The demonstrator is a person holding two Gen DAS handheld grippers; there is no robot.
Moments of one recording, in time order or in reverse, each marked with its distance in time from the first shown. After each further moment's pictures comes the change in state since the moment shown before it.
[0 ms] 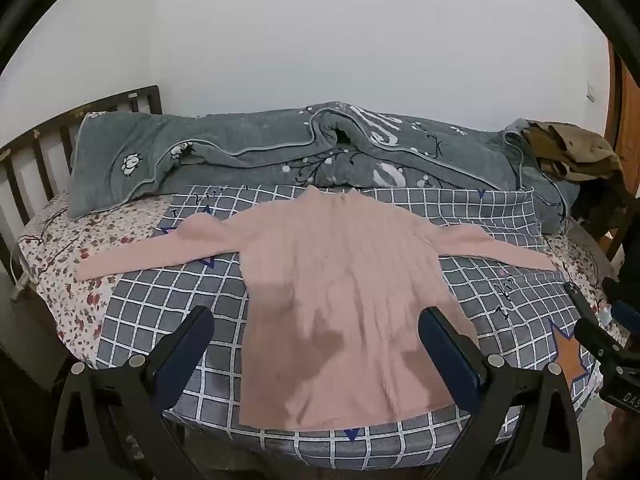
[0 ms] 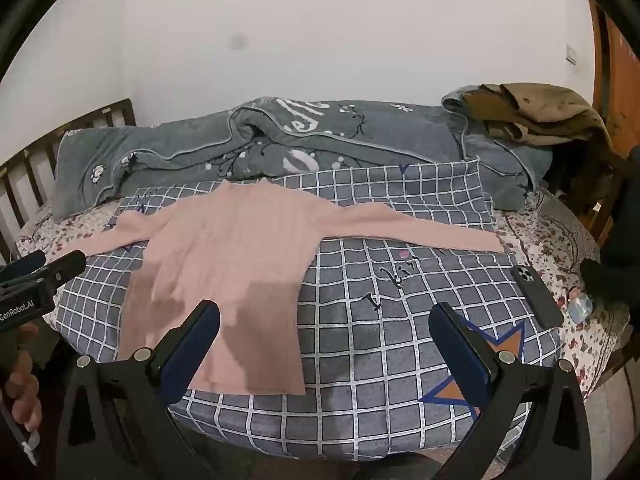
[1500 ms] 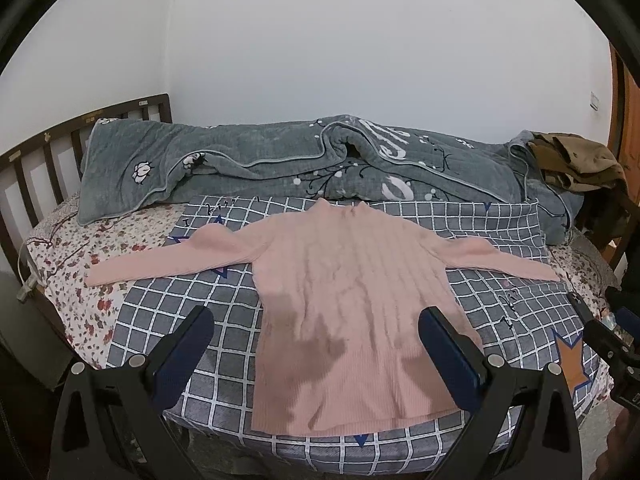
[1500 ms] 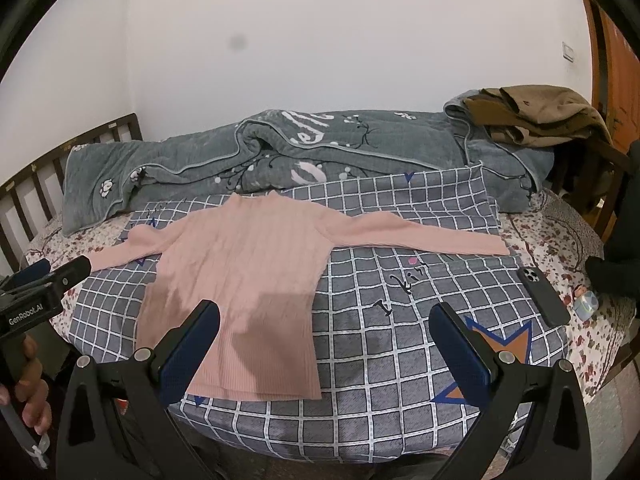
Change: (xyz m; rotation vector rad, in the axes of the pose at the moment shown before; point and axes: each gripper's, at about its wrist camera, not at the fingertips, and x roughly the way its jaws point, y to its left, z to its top) left arm -0.011 0.012 0.007 -0.030 -0.021 0.012; right arm -0.013 0.007 0.005 0.017 -0.015 0.020
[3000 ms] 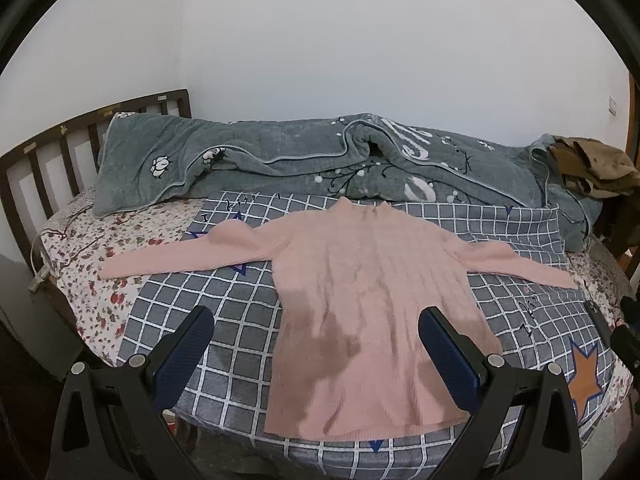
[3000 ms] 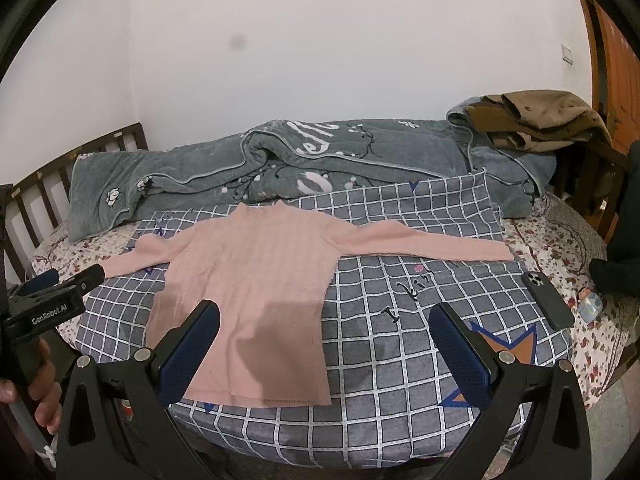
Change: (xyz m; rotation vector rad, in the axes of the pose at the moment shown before) left arm 0.011 0.013 -0.003 -0.029 0.001 0.062; right arm -0.007 0.009 0.001 0.006 -0.043 0.016
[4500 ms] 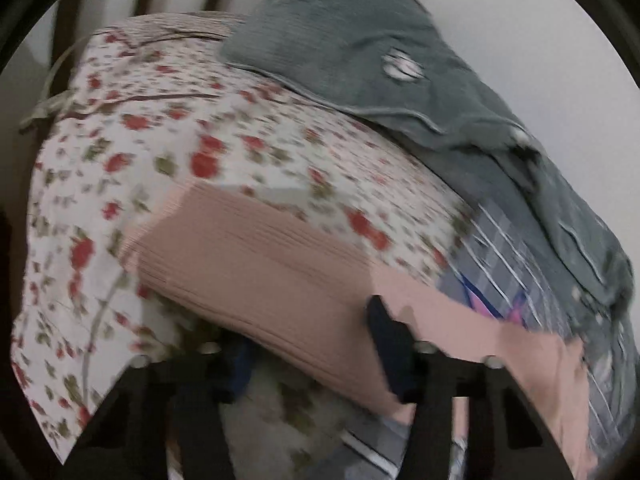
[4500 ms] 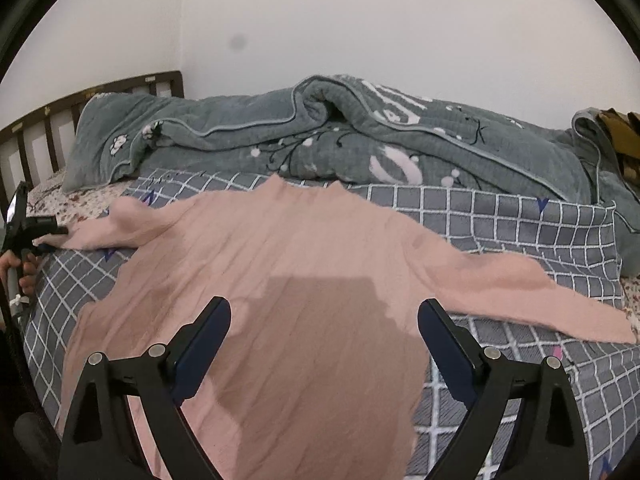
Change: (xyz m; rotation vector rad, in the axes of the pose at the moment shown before) left arm 0.298 0.357 -0.004 -0.695 0.122 0.247; right arm 0.252 0.070 0.014 -0.187 0.018 0.157
